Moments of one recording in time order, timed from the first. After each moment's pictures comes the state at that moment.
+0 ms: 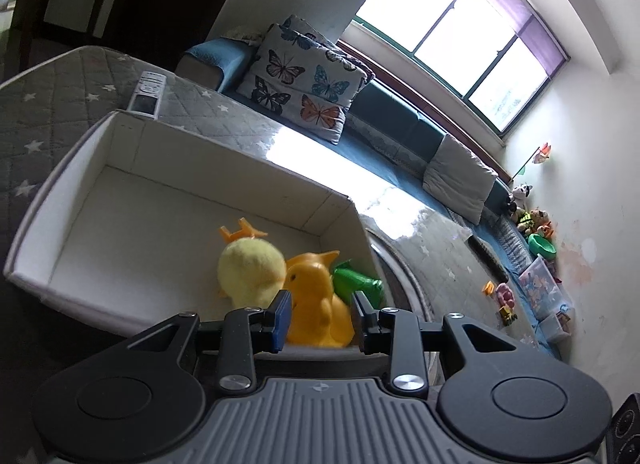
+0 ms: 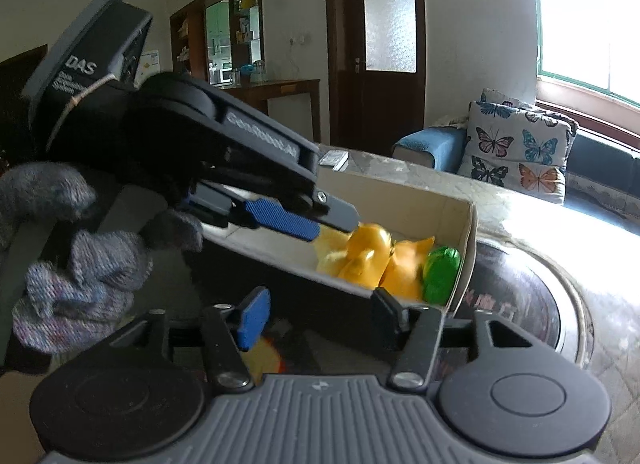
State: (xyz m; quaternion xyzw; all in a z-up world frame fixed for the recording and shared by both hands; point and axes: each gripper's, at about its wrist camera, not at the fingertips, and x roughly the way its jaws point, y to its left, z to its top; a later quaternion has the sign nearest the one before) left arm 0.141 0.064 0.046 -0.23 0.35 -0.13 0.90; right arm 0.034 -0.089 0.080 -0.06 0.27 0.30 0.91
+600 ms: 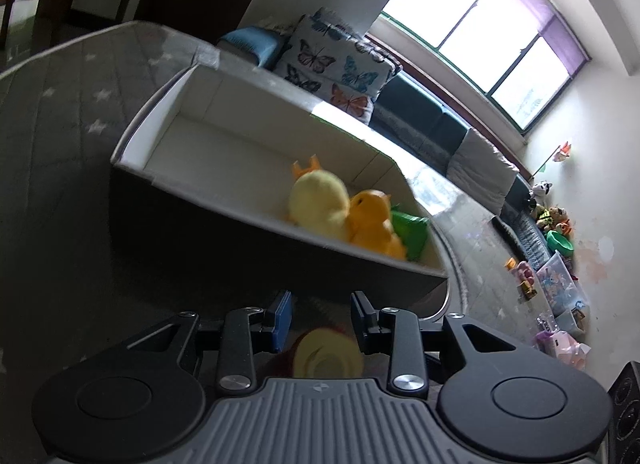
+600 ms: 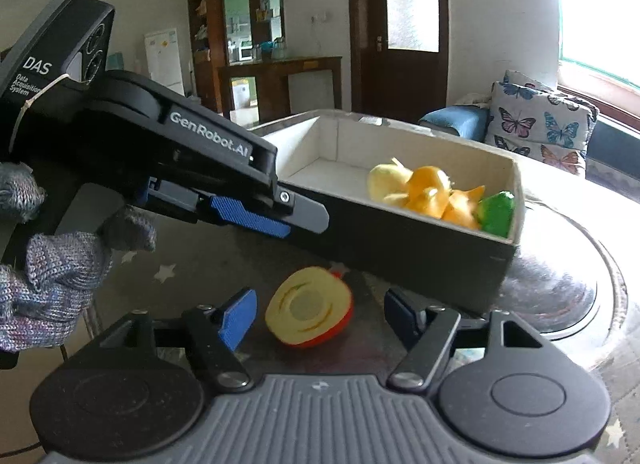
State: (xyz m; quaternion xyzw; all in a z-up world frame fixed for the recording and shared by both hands) left arm 0.088 0.092 0.014 -0.24 0.38 -0.10 0.89; right arm -0.002 -0.061 0.054 -0.08 0.30 0.32 0.90
